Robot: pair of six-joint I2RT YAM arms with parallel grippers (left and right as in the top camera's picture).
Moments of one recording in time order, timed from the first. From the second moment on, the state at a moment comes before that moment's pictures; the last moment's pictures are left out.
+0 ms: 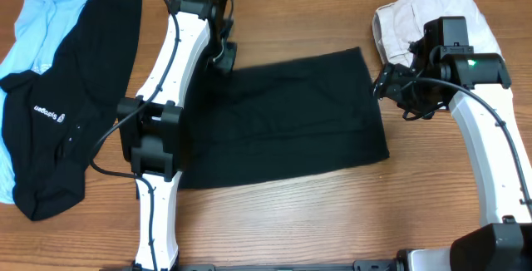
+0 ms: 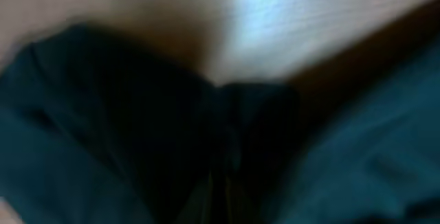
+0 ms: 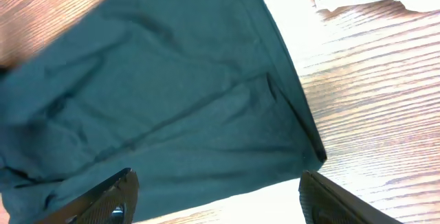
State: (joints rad) left arm -0.22 2.38 2.26 -1.38 0.01 -0.06; right arm 0.01 1.57 1.46 -1.14 -0.20 0.39
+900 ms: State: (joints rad) left arm -0.22 2.38 1.99 -1.47 0.05 -0.13; right arm 0.08 1.92 1.47 -0.46 -0.16 0.30
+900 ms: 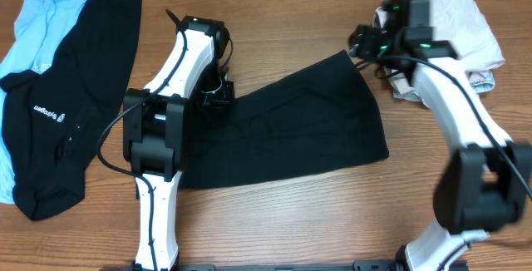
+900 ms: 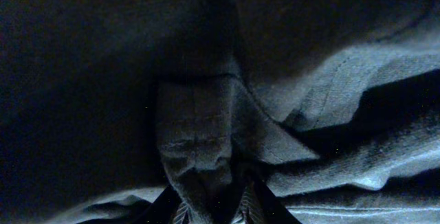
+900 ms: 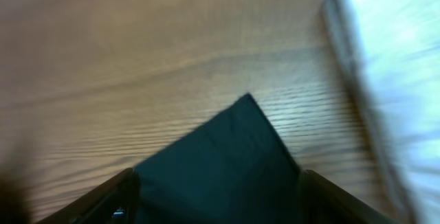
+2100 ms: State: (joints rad) left arm -0.22 2.38 2.44 -1.57 0.08 0.11; right arm 0.15 2.23 1.47 -0.14 -0.06 0.27
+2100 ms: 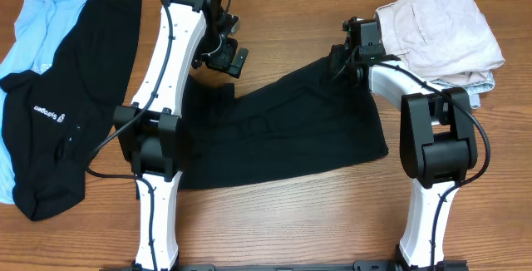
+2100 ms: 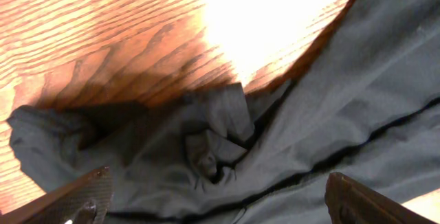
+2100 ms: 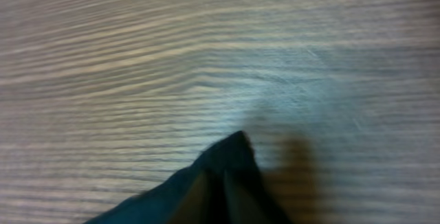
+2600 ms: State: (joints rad) left arm -0.22 2.38 2.33 -1.50 0.09 0.11; right arm 0.12 2.24 1.61 -0.42 -0.03 0.28
